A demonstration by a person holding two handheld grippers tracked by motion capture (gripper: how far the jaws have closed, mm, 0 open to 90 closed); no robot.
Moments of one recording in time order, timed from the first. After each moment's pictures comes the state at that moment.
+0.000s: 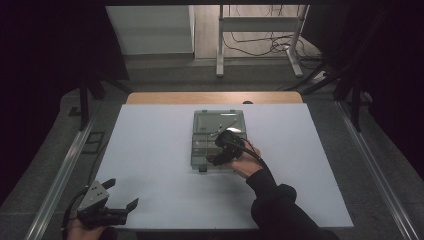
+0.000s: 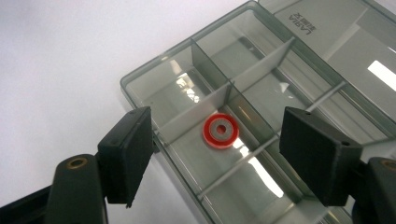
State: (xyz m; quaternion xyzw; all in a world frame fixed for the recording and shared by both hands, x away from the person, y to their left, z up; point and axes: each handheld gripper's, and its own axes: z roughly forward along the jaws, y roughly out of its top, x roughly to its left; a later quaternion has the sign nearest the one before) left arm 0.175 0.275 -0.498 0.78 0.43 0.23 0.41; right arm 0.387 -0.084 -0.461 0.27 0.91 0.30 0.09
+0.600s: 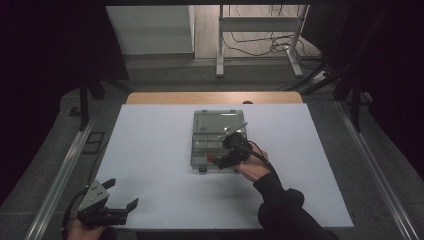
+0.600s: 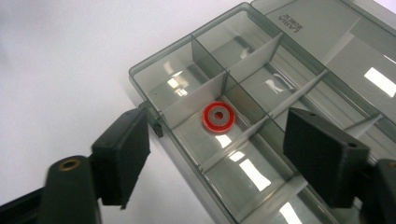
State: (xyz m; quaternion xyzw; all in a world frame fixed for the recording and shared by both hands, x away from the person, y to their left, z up) left arm 0.175 0.275 -0.498 0.78 0.43 0.23 0.41; right arm 0.374 -0.104 -0.453 0.26 0.91 0.32 0.10
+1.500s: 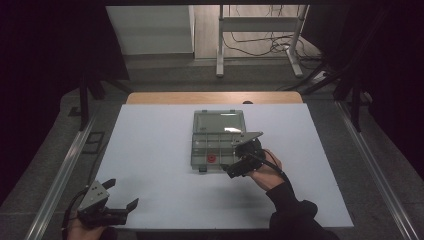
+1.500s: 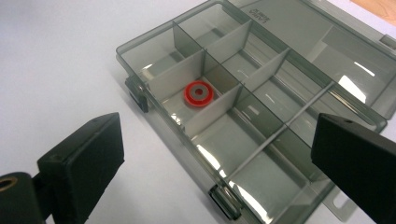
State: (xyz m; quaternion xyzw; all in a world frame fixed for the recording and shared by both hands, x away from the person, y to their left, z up) left arm 0.175 0.275 -0.498 0.78 0.43 0.23 0.41; right arm 0.351 -0.138 -0.453 0.27 0.89 0.34 0.14
